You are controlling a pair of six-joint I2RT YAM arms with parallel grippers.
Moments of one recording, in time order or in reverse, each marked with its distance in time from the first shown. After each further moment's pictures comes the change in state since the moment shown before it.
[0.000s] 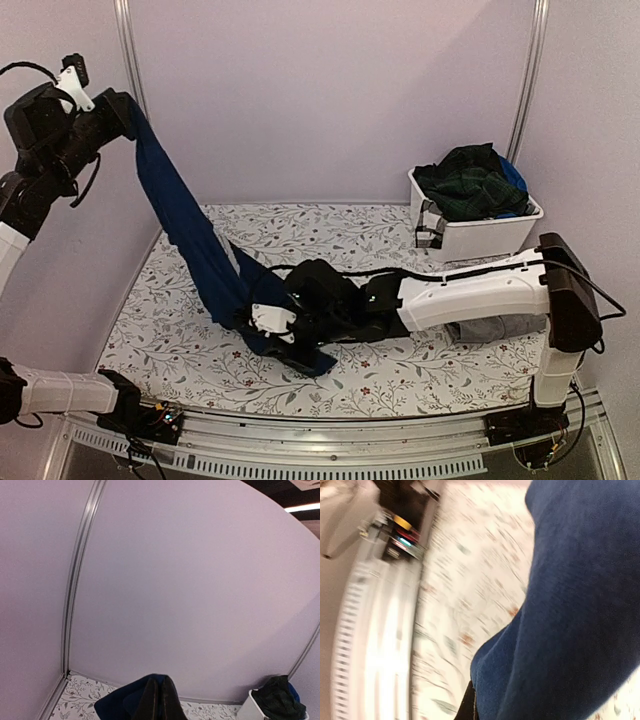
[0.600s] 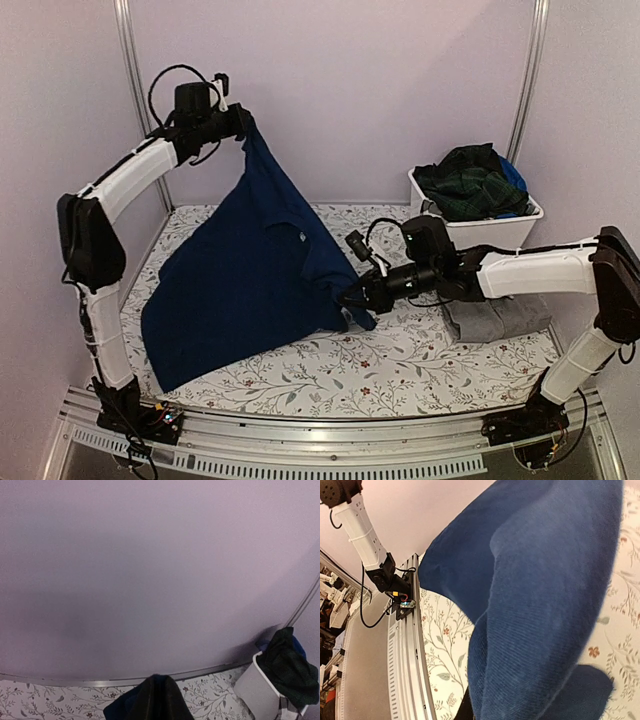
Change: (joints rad) left arm 0.099 0.834 0.492 0.167 0.389 -0.027; right arm -0.409 -0.337 -0.425 0.315 -0.460 0.441
